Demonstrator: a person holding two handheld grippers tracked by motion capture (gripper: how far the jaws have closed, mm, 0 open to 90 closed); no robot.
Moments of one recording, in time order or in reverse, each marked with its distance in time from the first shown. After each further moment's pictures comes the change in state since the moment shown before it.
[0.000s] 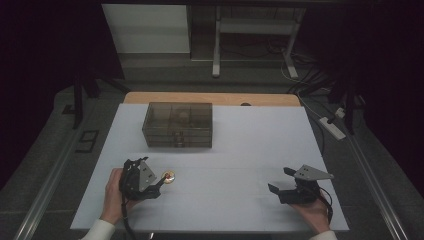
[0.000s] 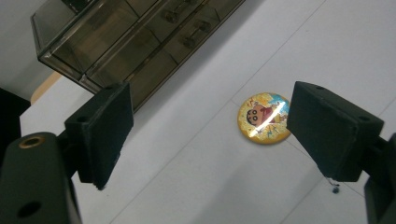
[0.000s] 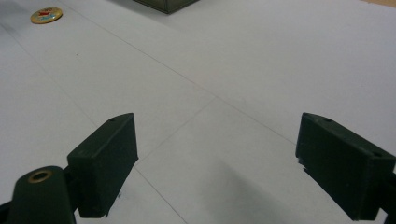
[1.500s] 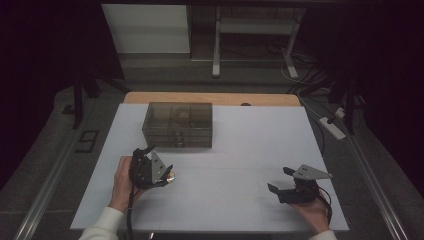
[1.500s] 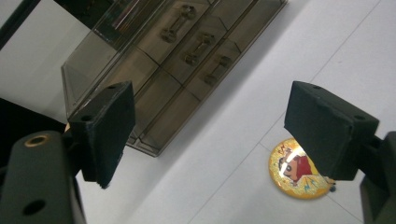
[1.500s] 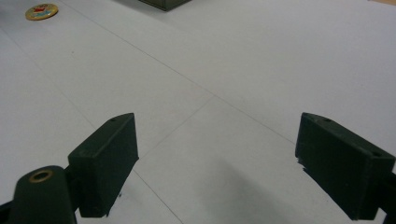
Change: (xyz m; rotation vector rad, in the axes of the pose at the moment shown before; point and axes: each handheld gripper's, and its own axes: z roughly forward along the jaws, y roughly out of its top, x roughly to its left) left arm 0.003 0.029 0.017 -0.023 0.088 0.099; right arm 0.000 0.000 0.003 0.007 -0.009 -0.004
